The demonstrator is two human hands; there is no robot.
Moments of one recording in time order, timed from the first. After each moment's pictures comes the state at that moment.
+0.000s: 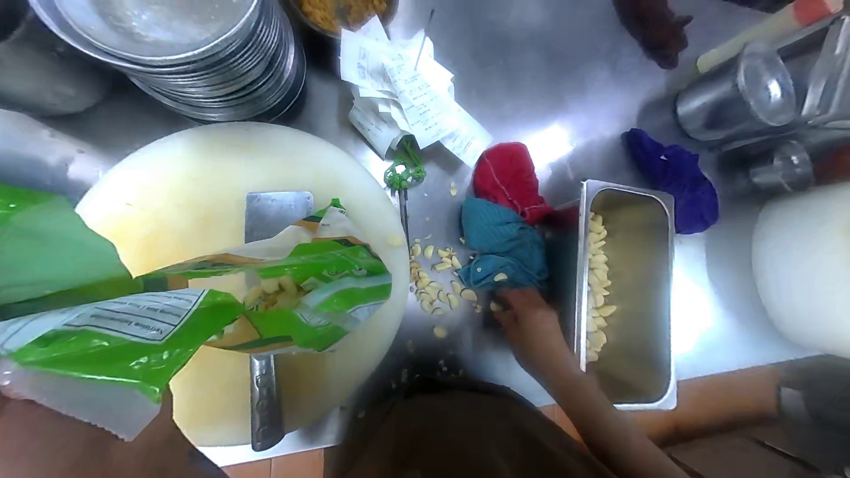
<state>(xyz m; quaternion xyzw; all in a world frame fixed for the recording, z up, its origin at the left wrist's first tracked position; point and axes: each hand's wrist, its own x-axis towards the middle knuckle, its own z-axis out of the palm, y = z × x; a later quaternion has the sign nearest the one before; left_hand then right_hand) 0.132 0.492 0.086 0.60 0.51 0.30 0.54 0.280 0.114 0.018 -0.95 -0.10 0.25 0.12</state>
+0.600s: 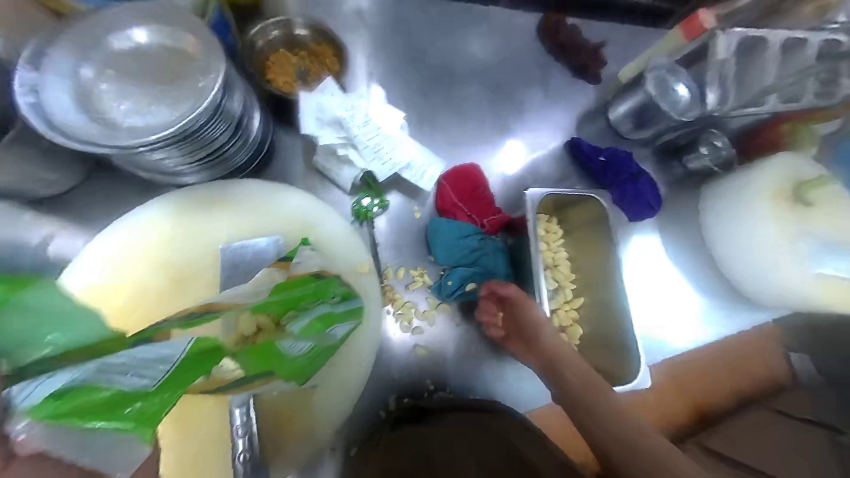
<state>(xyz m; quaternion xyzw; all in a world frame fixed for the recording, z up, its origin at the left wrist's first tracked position) 0.141 0.503 0.072 0.58 0.26 0.33 0.70 0.303 0.112 0.035 -0.66 0.22 0.33 0.63</state>
